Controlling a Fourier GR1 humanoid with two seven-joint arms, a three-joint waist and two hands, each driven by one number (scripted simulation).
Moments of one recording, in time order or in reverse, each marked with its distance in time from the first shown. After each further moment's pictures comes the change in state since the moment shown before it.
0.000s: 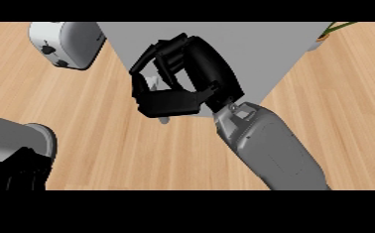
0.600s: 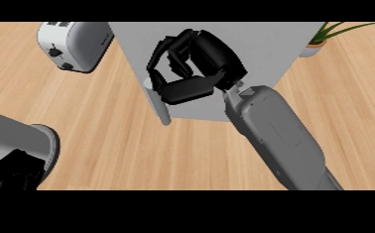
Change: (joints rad) left arm 0.017 0.014 0.033 0.001 0.004 -0.055 0.002; right arm -0.031 -0.037 -0.071 0.192 -0.094 0.270 -0.215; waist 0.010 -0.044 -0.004
